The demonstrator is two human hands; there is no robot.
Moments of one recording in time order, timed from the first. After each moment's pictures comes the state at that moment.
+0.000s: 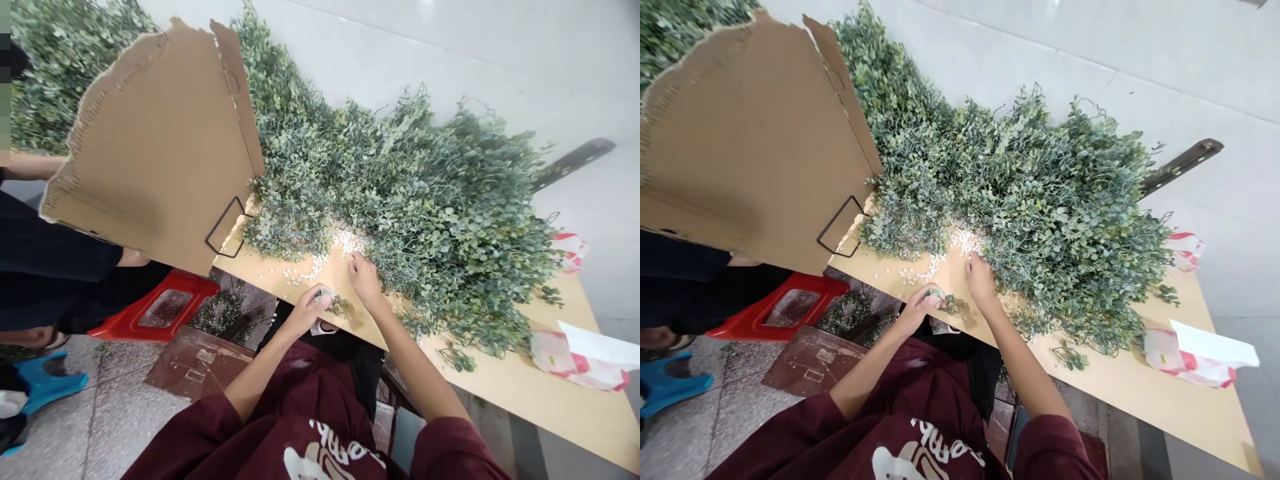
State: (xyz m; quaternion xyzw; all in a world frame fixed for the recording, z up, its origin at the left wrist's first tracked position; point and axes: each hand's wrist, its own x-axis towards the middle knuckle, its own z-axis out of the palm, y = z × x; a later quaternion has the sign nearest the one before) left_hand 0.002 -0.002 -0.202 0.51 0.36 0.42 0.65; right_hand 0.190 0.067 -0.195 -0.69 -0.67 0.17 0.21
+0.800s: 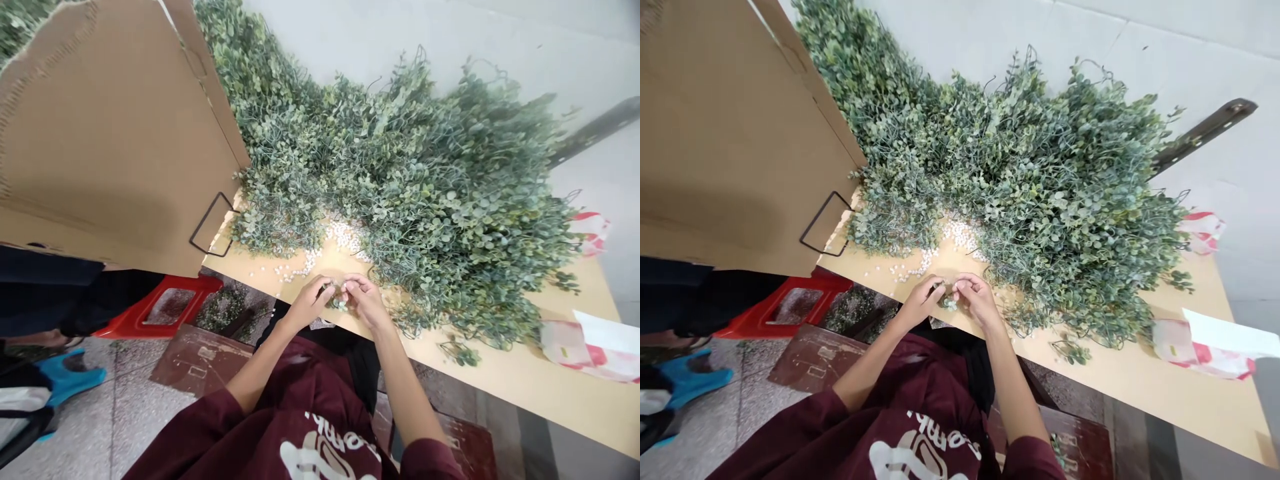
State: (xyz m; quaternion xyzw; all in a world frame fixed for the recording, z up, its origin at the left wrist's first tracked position) left_hand 0.023 0.014 -0.212 0.70 0.41 0.35 0.46; right_hand 0.199 0.004 -0.222 -0.45 -0.31 0.66 0.52
